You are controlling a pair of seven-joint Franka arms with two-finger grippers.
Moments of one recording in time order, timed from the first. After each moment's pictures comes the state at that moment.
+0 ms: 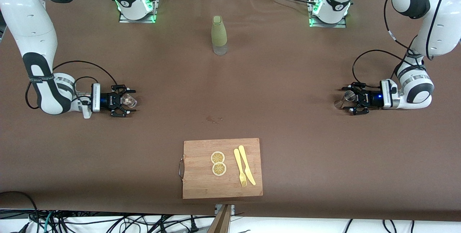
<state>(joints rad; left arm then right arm) 0.34 0.94 0.17 -1.74 -1.16 1.36 2.73 -0.20 0.87 -0.09 -1.78 1.10 1.62 -2.57</state>
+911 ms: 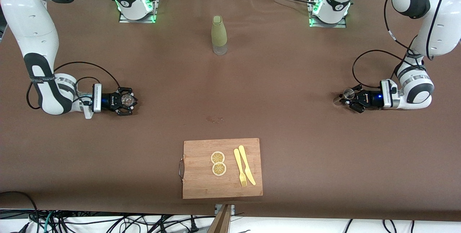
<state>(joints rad) 0.34 0.94 0.17 -1.74 -1.16 1.35 2.74 -0.20 0.87 -0.09 -1.78 1.14 1.59 -2.57</state>
